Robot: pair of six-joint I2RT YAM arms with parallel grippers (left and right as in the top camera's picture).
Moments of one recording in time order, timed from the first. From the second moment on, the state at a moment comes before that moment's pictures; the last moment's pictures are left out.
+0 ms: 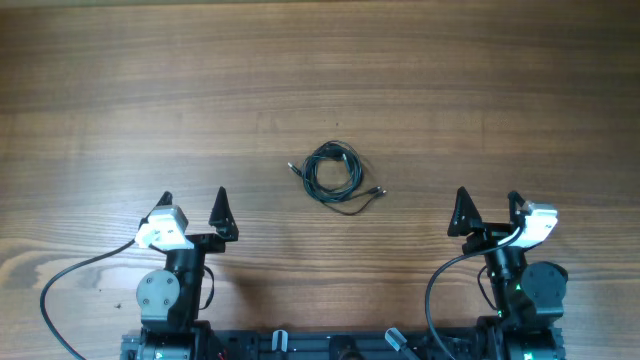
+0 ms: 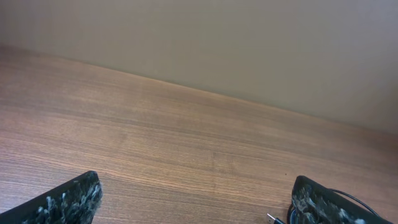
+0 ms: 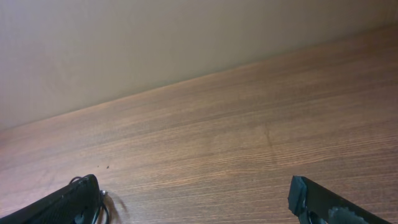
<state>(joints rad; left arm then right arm) -0.04 0.01 0.01 -0.07 -0.02 -0.24 0.02 0.01 0.09 -0.22 -0.04 0.28</state>
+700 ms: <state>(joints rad) -0.04 0.01 0.01 -0.07 -0.02 -0.24 0.02 0.01 0.09 -0.22 -0.04 0.28</state>
